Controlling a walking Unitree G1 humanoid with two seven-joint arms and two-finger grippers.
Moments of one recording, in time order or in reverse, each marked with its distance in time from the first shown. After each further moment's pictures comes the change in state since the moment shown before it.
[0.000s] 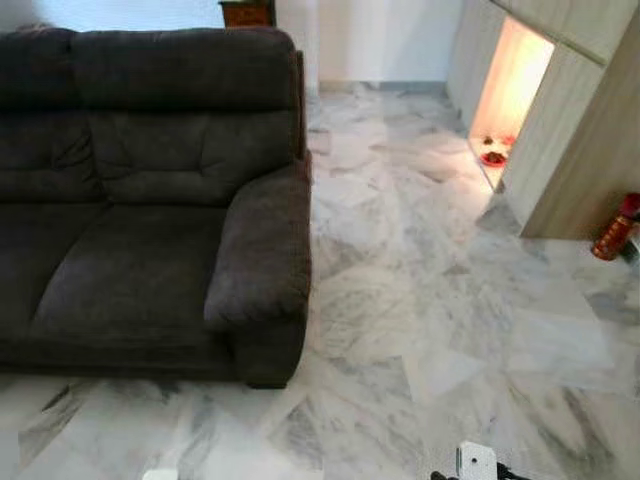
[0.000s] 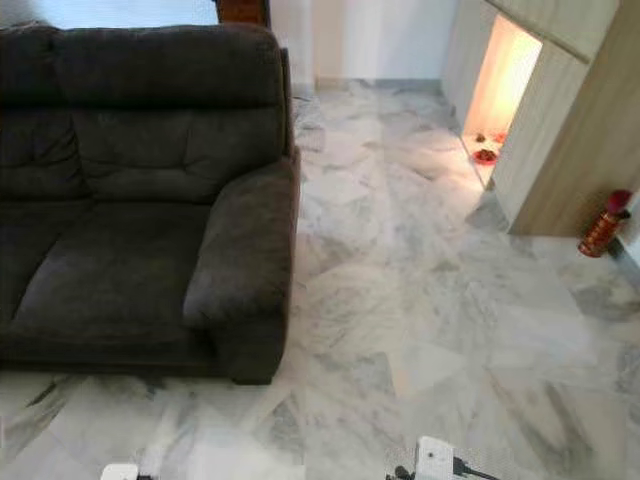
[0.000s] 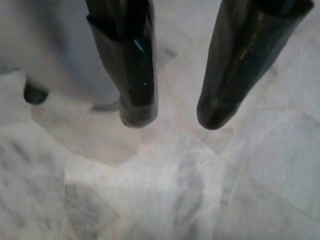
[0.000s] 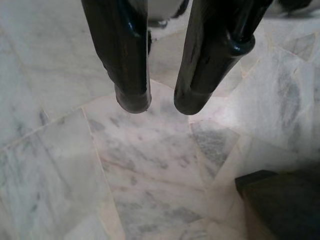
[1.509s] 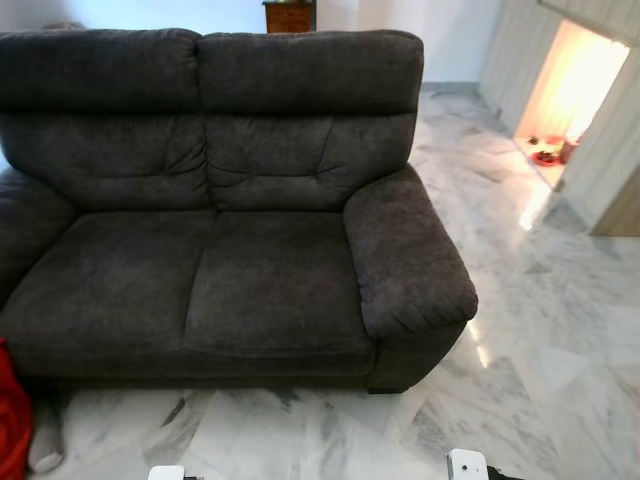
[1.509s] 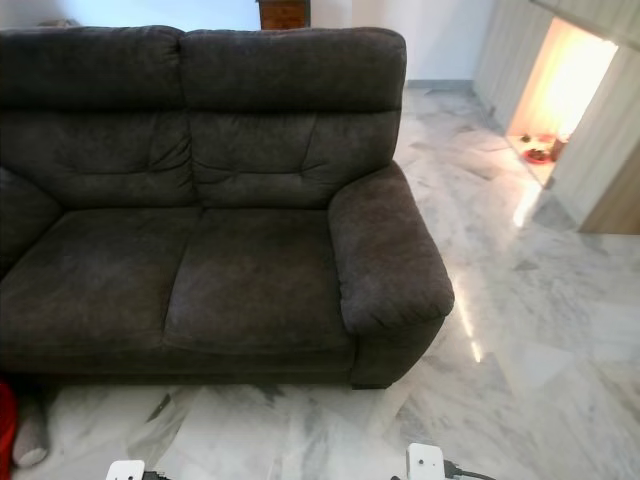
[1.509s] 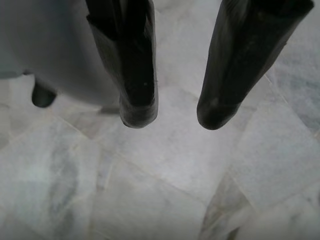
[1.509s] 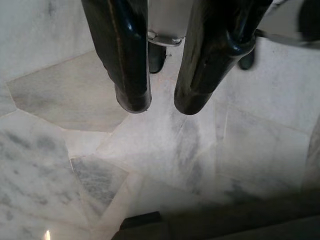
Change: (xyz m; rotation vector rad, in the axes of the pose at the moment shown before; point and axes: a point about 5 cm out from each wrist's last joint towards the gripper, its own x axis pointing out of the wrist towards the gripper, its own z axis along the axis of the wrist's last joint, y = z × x) left arm 0.000 -0.006 -0.001 -0.009 0.000 -0.012; right arm -0.002 0.001 -0.012 -0.122 0.044 0.028
